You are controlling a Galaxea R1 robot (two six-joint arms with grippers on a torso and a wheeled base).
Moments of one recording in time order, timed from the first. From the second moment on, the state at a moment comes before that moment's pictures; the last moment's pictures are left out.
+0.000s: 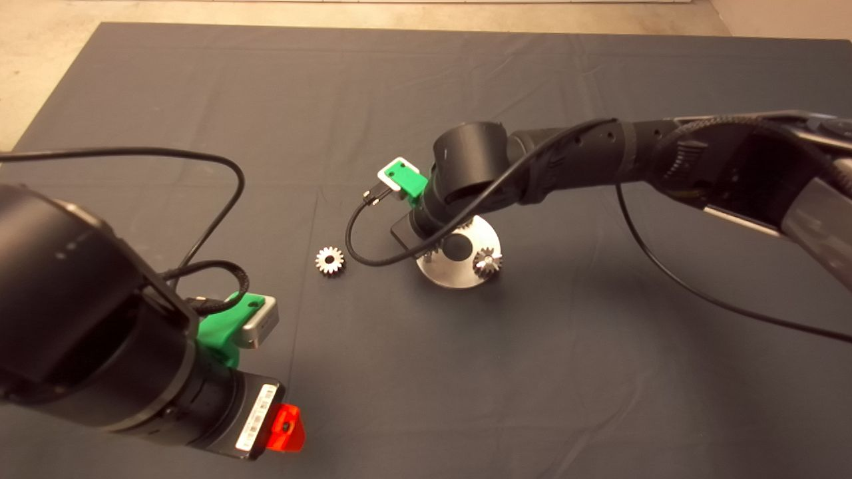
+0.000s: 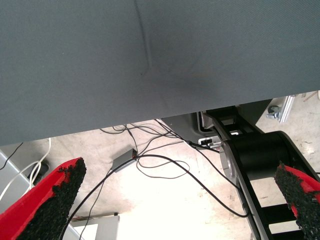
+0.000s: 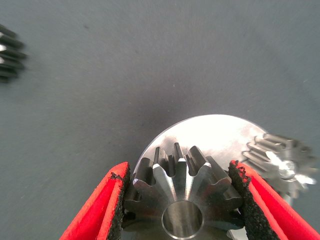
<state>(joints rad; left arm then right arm) -0.54 2.31 -0.37 0.00 1.53 -1.76 0.34 2.97 -1.24 -0.65 -1.51 1.00</state>
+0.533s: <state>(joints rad) -0.54 2.31 -0.37 0.00 1.53 -1.76 0.37 2.84 -1.17 -0.60 -1.50 1.01</state>
